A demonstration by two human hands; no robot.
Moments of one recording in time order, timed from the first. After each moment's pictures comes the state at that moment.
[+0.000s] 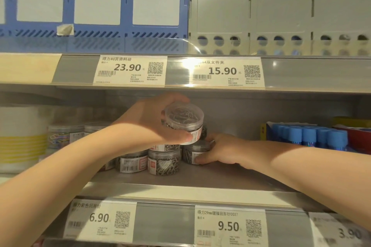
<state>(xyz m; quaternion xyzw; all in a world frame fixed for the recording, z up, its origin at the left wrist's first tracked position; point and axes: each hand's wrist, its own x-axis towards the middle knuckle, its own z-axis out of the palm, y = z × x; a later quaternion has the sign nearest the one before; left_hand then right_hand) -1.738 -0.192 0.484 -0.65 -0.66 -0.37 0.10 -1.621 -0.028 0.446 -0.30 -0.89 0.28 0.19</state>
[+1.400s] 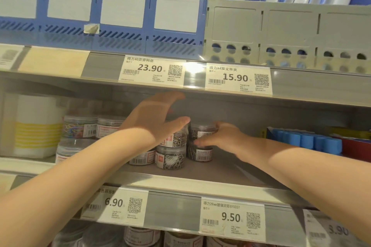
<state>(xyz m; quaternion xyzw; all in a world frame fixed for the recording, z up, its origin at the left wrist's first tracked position) -1.753 -0.185 0.470 -0.59 -0.69 -0.35 0.23 -1.632 -0.025 0.455 -0.26 -0.85 0.34 0.32</state>
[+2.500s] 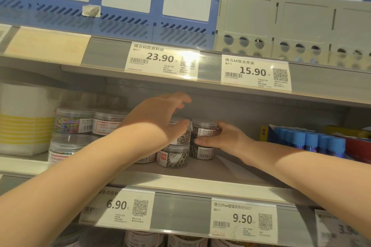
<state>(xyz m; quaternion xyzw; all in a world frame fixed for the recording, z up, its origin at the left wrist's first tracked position) -1.752 -0.194 0.467 -0.62 -0.67 -0.33 0.22 -1.640 -0.013 0.441 -0.25 -0.83 0.38 0.33</state>
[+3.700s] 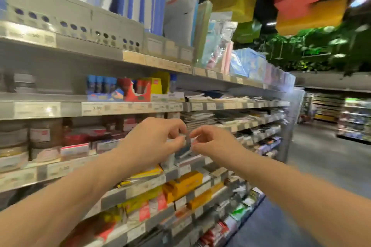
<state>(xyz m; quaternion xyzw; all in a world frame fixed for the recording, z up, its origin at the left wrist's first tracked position) -1.371 -0.347 0.386 -0.85 -0.38 -0.36 0.04 -1.199 -0.362 0.388 -0.58 -0.73 0.16 0.33</state>
